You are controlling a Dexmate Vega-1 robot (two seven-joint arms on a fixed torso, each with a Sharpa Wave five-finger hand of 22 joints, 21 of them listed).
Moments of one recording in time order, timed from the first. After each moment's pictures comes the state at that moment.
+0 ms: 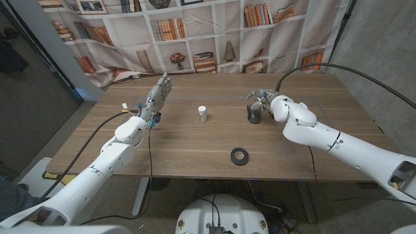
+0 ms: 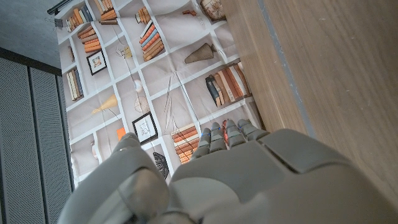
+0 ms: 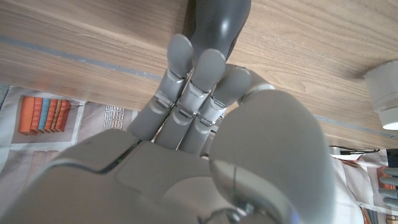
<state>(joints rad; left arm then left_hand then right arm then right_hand) 0.95 0.63 0.32 -1.51 -0.65 -0.25 0.00 0.32 0.07 0.14 0.04 0.20 -0.01 0.07 0.20 0.18 0.03 0.04 0.21 0.18 -0.02 0.04 0.19 0.18 -0.09 0.00 0.21 0.18 -0.55 -0.79 -0.89 -1.96 -0.49 -0.83 0.24 1.14 -0.04 0.58 -0.16 0.62 0.45 -0.15 0.19 0.20 1.38 -0.20 1.13 0.38 1.38 -0.22 1.07 0.61 1.16 -0.22 1.06 0.88</state>
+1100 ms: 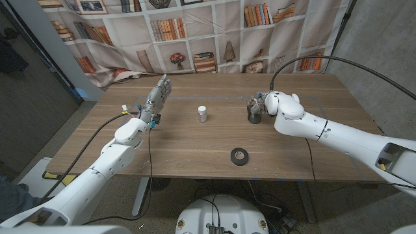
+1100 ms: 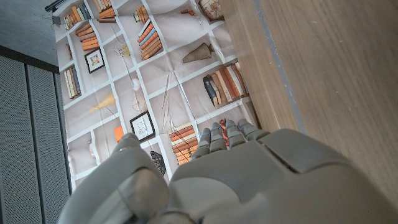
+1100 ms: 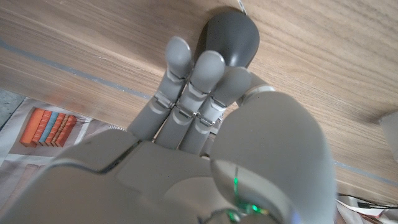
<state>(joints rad) 0.95 0.62 0.31 -1.50 -0.66 -0.26 -0.01 0.32 0.07 0.14 0.04 0.19 -0.01 0.07 0.20 0.18 0.03 0.04 0.21 0.18 -0.02 0.04 0.19 0.18 -0.09 0.00 0.21 0.18 -0.37 -0.76 -1.07 -1.88 -0.57 -0.95 0.48 1.12 -0.04 0.61 -0.15 0.65 0.39 -0.13 0.19 0.20 1.38 -0.20 1.13 0.38 1.39 -0.23 1.09 0.60 1.16 -0.22 1.06 0.92</state>
